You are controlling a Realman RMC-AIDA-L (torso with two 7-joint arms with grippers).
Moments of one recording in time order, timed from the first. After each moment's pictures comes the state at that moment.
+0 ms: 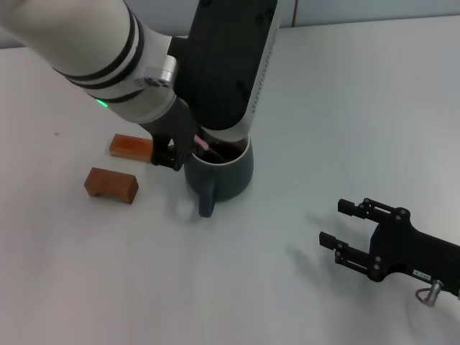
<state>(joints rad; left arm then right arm) -0.77 -2.08 1.72 1.64 2.69 1.68 -1.95 0.33 2.08 -0.32 -0.19 -2.10 -1.48 0.58</state>
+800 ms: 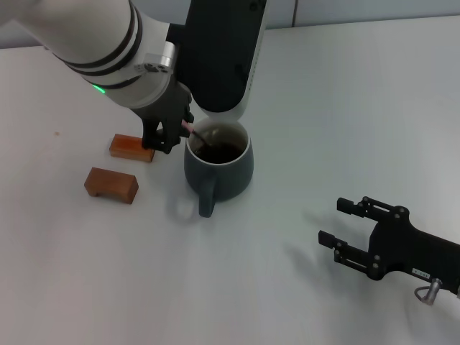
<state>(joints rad) -0.80 -2.08 1.71 1.58 2.76 1.64 -1.98 0.34 2.08 -0.32 -0.19 -2.10 -1.48 0.57</state>
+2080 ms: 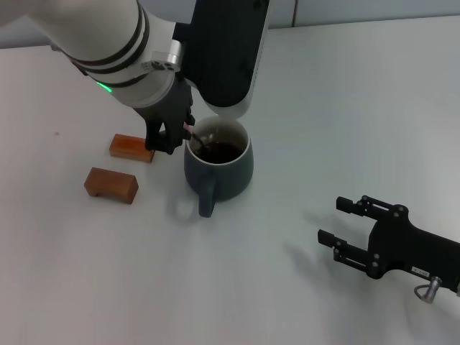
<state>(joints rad) -0.83 -2.08 1.71 1.51 2.75 1.63 -1.99 0.35 2.08 -0.33 -0.19 -2.11 -1.48 0.58</state>
